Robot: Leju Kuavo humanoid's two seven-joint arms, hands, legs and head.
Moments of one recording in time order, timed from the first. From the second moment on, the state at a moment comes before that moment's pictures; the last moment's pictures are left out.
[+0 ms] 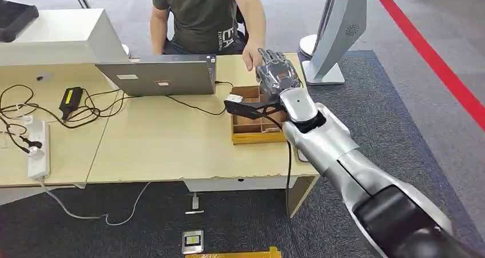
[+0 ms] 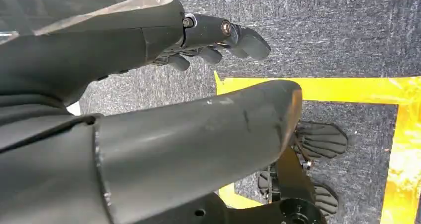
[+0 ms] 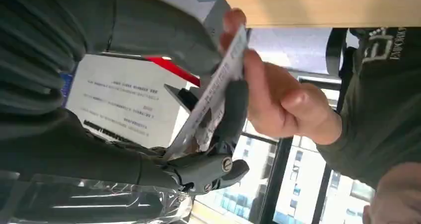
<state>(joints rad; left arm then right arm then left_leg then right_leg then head) -0.14 0.23 -1.12 -0.18 1.19 0.12 -0.04 -1.00 0.00 0.76 -0.64 1.27 -0.06 0.25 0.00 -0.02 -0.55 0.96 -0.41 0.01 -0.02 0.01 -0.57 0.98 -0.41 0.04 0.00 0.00</state>
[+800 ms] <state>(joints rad) -0.11 0.23 -1.12 -0.18 1.23 0.15 -0.02 -0.70 -0.18 0.62 -1.05 0.93 -0.03 0.29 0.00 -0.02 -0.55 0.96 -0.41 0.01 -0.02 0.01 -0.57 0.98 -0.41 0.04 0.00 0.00</state>
